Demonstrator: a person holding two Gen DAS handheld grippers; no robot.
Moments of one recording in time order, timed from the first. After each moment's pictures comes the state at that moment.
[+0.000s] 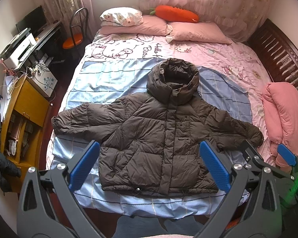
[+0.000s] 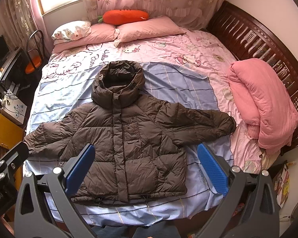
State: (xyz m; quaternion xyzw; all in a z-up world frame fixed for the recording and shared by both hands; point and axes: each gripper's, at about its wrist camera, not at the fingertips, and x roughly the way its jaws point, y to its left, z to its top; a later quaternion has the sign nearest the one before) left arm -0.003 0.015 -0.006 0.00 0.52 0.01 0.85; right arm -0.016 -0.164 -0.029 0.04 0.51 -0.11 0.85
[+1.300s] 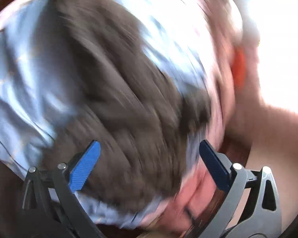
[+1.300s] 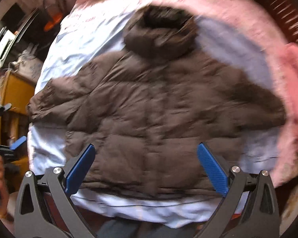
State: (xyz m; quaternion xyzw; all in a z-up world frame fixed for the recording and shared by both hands) left arm 0.015 0.377 -0.304 -0.59 0.50 0.11 0.63; right arm 0.062 -0.076 -0.243 0.08 0.65 0.04 0.75
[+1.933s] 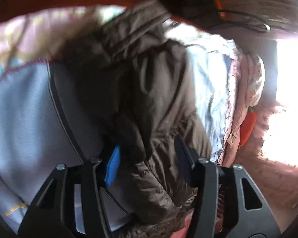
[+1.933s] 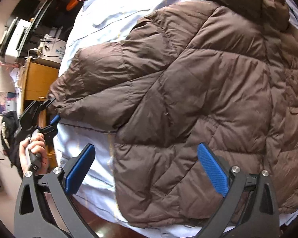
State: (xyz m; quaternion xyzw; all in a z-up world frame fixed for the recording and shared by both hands) left arm 0.091 0.549 -0.477 -0.64 0.44 0.15 0.62; right arm 0.121 0.093 -0.381 0.14 0.69 0.13 0.70
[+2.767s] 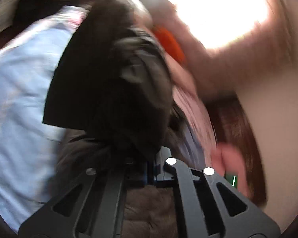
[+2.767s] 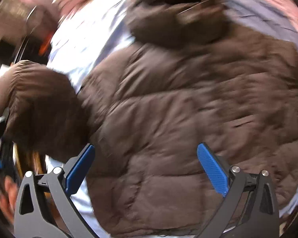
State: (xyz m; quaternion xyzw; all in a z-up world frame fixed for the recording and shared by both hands) left arm 0.222 0.218 -0.289 -0.31 0.41 -0.22 0.83; right arm 0.138 -0.062 -0.342 0.21 0.63 -0.01 0.75
